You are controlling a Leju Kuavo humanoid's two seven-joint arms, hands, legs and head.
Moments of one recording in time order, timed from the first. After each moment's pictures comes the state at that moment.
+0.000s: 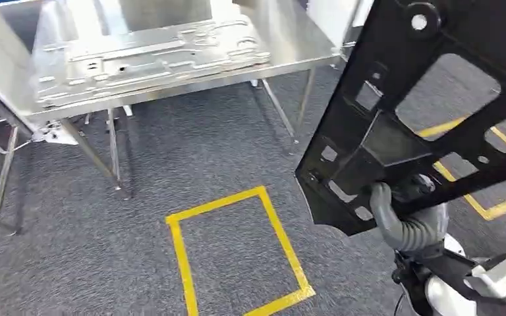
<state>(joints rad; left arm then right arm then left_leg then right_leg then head) -0.07 -0.12 0.86 -0.19 -1.25 0.20 -0.35 -0.15 -0.15 0.29 -2.02 -0.23 0.07 -0.47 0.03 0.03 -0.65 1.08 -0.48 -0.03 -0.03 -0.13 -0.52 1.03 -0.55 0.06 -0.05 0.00</state>
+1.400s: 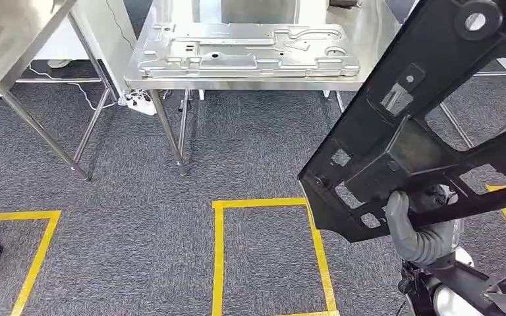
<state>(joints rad) -0.06 -0.12 0.87 -0.19 -1.24 0.19 -0.32 -0.12 -0.12 0.27 -2.04 -0.28 0.08 -0.49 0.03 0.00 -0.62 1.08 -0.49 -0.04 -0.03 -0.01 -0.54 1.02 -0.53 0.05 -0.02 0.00</state>
